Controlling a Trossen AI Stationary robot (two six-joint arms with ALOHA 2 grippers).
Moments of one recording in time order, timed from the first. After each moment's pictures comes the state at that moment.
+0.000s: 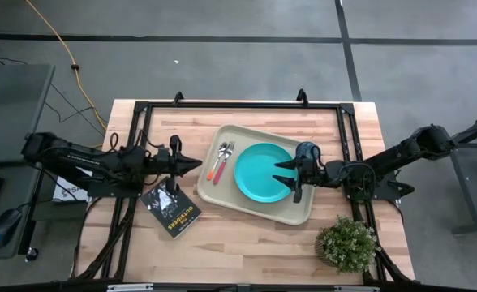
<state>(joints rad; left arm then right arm) 0.01 0.75 0.26 0.55 -0.17 -0.05 0.25 1.12 0.32 0.76 0.41 0.08</state>
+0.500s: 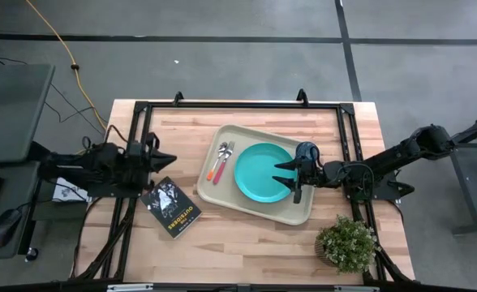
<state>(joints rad) 0.05 0.07 0.19 -0.02 -0.15 -0.11 0.25 1.12 0.32 0.71 0.41 0.10</state>
